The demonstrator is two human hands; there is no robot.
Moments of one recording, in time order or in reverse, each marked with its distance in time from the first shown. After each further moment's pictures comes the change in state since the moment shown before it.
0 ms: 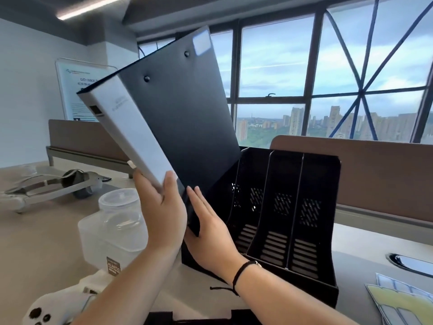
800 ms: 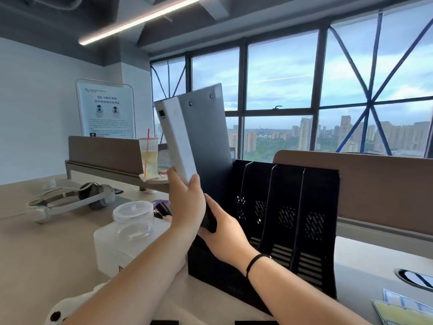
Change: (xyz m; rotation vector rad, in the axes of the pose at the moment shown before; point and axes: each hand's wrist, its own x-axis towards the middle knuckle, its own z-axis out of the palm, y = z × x) left_hand 0.023 0.014 0.038 0.116 -0.133 -0.114; right_hand 0.018 0.005 -0.028 0.002 -0.010 0.109
